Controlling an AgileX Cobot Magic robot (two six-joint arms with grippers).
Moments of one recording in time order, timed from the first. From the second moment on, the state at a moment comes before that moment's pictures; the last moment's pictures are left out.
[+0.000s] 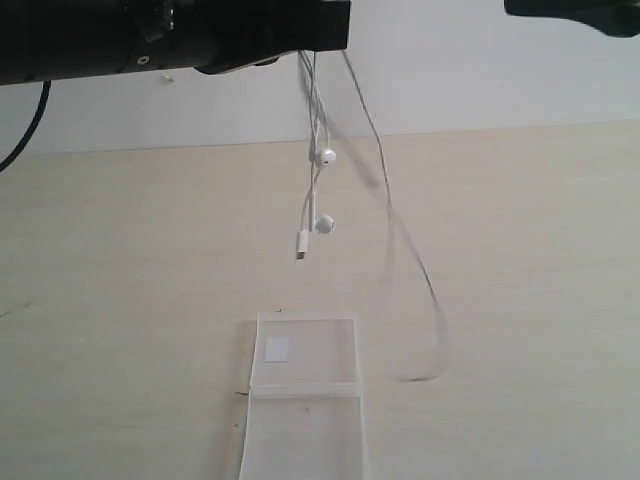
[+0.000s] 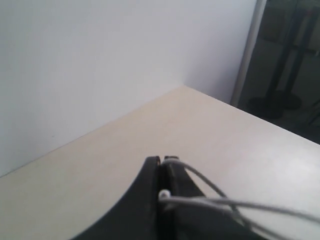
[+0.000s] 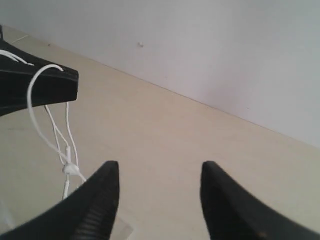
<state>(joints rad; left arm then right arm) -0.63 1.38 -1.09 -1.74 0.06 1.62 0.49 0.99 -1.07 0.14 0.62 -0.17</state>
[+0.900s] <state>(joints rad) -0.63 1.29 -1.09 -1.74 -0.13 1.62 0.49 0.99 -1.01 0.71 0.70 -0.67</state>
